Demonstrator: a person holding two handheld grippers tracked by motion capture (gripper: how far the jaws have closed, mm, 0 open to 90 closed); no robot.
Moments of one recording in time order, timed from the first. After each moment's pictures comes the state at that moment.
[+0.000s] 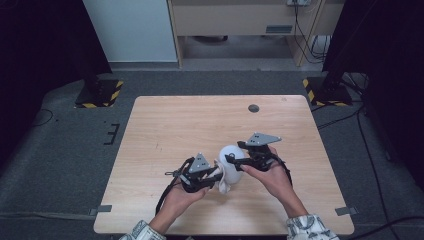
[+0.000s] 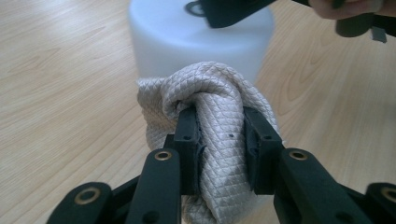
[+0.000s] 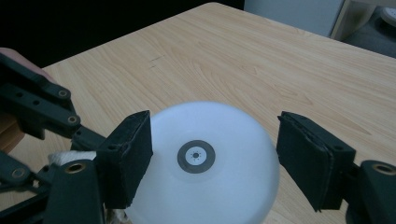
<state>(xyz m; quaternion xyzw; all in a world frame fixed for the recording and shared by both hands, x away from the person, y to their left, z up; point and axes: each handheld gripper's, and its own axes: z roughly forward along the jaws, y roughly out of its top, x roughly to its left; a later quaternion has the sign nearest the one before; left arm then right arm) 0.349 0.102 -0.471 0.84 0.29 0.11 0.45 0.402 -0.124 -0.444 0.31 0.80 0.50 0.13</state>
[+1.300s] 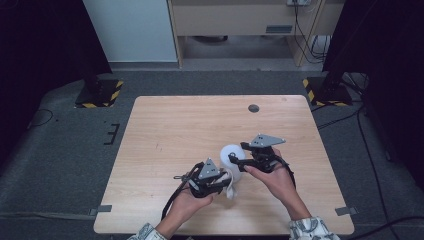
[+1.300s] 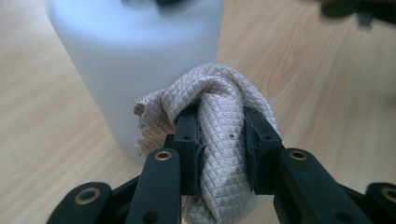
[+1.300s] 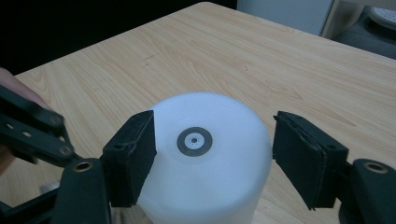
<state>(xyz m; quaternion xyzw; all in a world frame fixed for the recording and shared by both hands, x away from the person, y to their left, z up) 0.338 0.083 -0.470 0.84 0.27 0.11 0.46 0.396 -0.133 -0.442 0.32 0.80 0.49 0.14</state>
